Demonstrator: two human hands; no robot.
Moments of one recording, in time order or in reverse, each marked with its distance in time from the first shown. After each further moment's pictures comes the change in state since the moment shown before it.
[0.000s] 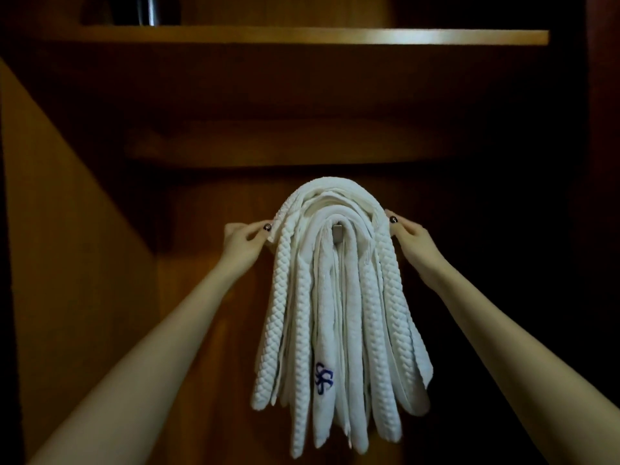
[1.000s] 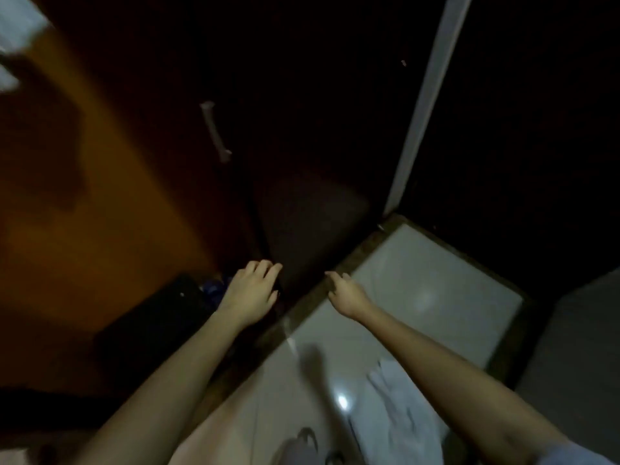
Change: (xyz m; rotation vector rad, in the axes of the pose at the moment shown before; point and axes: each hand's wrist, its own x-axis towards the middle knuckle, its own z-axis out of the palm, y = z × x) left_hand -0.696 0.044 0.205 0.569 -1.269 0.601; right_hand -0.766 0.107 -0.197 -0.729 -0.306 1.189
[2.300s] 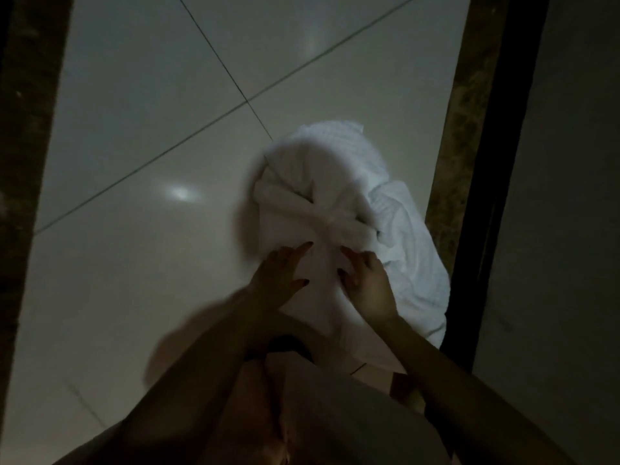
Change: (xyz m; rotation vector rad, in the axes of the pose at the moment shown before) left_hand 0.066 0.287 0.854 -0.428 -0.859 0.452; right_hand 0.023 0.552 0.627 0.397 0.229 0.674
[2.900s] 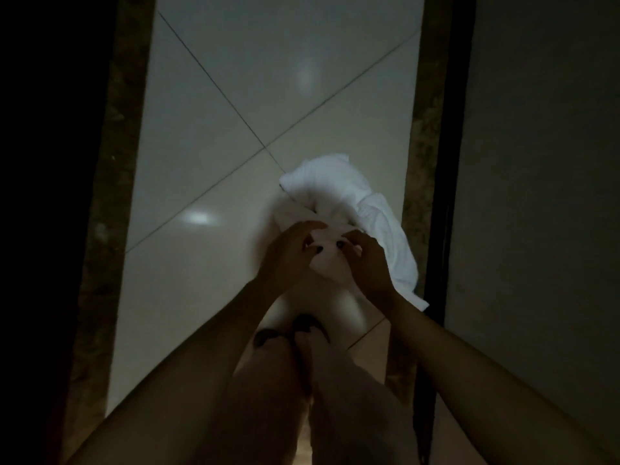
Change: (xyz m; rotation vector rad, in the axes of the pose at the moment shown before) left_hand -0.126 0.113 -0.148 -0.325 0.280 0.145; right_hand -0.077 -0.141 -0.128 0.445 0.165 0.119
